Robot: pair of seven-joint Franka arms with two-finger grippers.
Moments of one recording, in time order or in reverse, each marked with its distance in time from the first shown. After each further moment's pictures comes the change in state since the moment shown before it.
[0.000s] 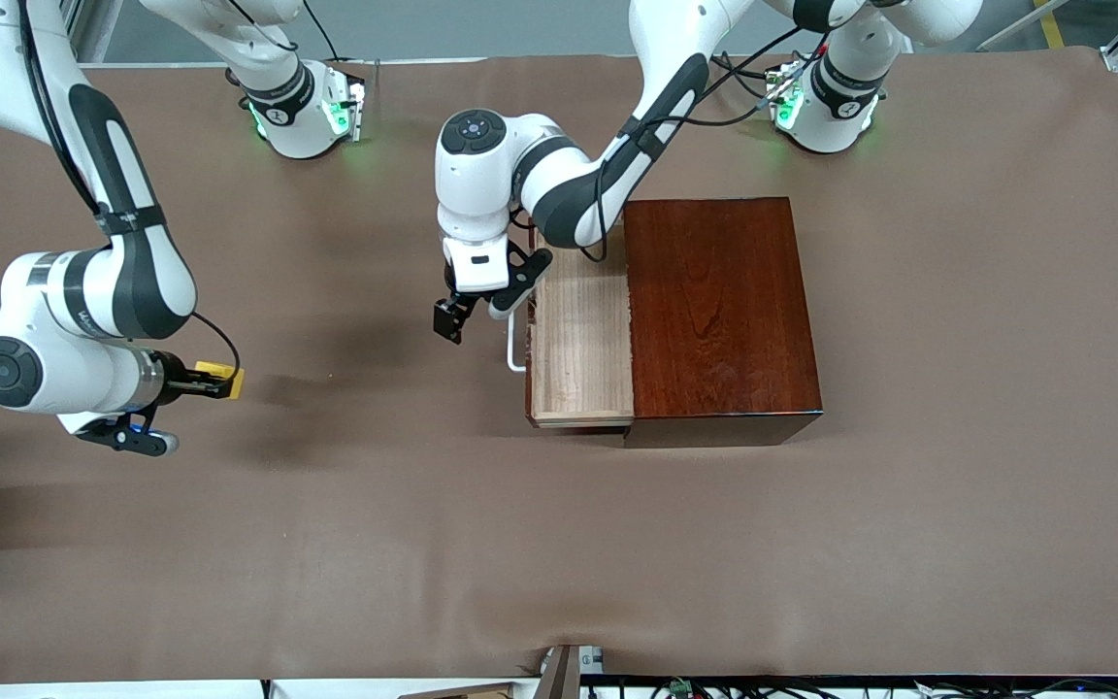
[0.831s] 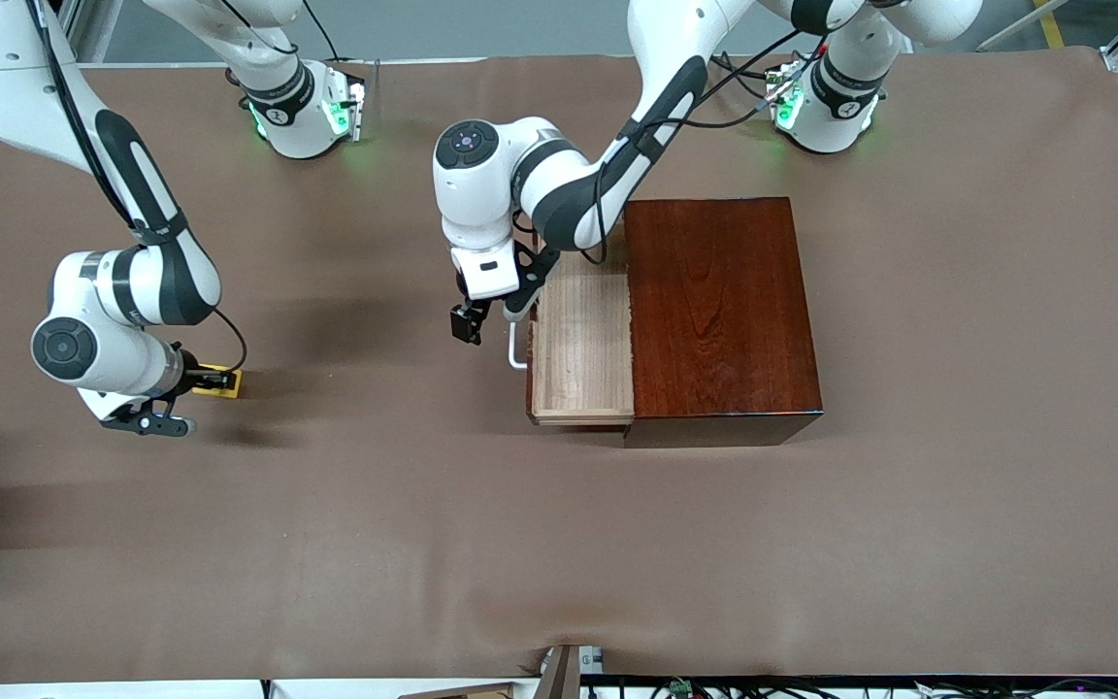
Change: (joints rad) left arm -0.001 0.011 0.010 0.023 0.000 -0.108 -0.038; right arm -0.056 0.023 0.000 -0.212 -0.126 0.326 -0.024
